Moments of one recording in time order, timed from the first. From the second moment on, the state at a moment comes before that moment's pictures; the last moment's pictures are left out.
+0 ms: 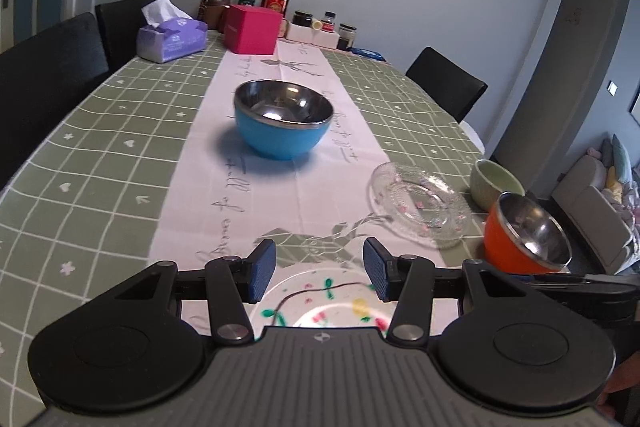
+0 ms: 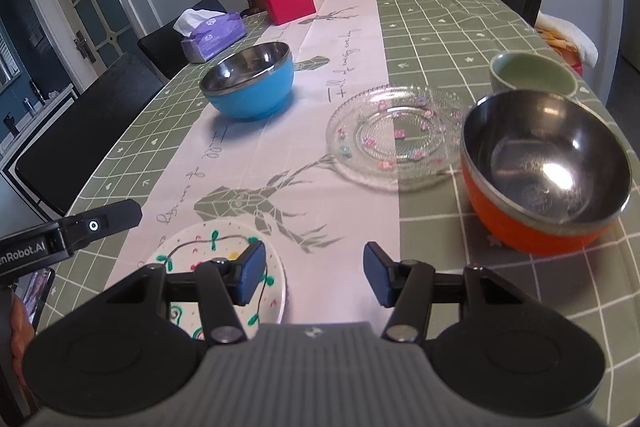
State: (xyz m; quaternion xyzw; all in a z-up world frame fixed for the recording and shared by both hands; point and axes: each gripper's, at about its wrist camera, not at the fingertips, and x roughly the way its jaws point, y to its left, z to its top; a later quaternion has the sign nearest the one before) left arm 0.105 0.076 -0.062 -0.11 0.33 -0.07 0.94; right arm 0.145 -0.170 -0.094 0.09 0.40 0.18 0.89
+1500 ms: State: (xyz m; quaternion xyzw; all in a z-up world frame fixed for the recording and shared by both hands) left arm 0.269 0.018 -0.126 -0.23 0.46 -0.08 0.86; right arm 0.229 -0.183 -0.081 0.03 0.37 0.15 0.92
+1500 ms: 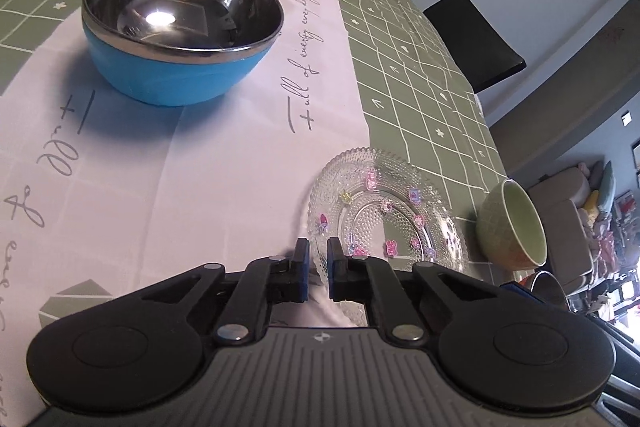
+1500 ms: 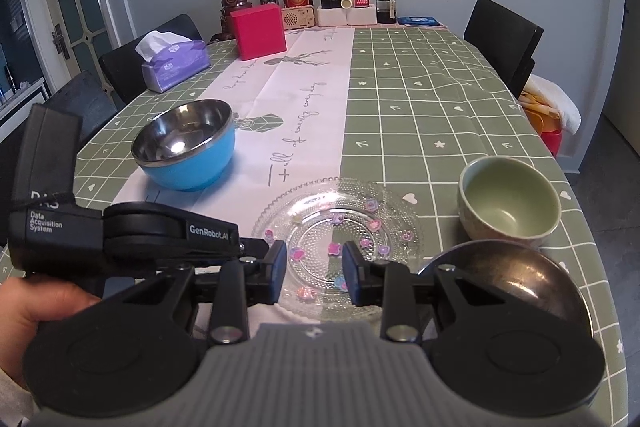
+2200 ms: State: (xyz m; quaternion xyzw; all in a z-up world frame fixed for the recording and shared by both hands) left arm 0.221 0.106 -0.108 -0.19 0.43 -0.03 0.88; right arm 0.230 -0.148 -0.114 0.04 0.42 0.18 0.89
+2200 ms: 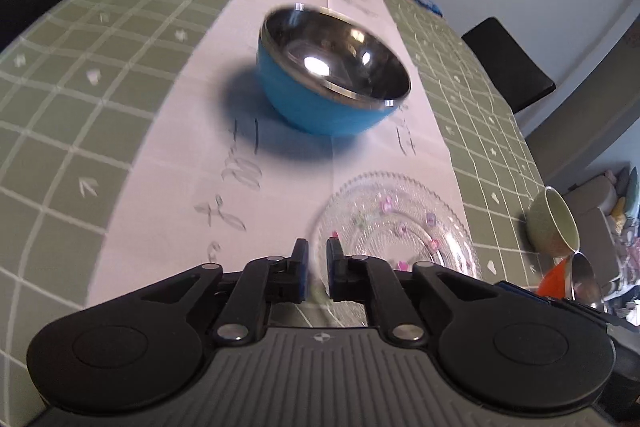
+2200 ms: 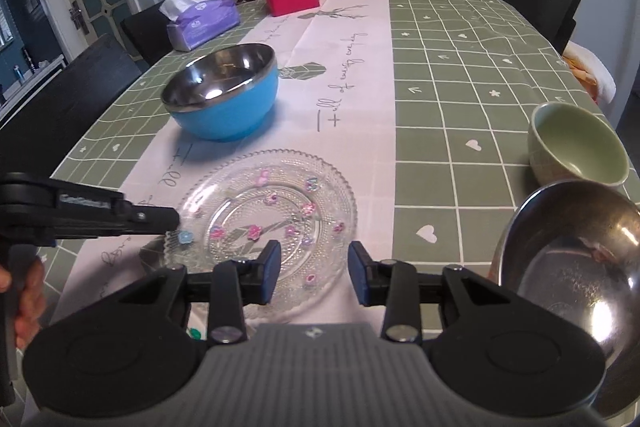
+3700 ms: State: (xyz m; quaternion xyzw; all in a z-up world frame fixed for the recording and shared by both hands) left arm 0.226 0.109 -0.125 -0.18 0.43 -0.06 0.88; right arm 0.261 -0.160 -0.140 0.17 0.47 0.18 0.85
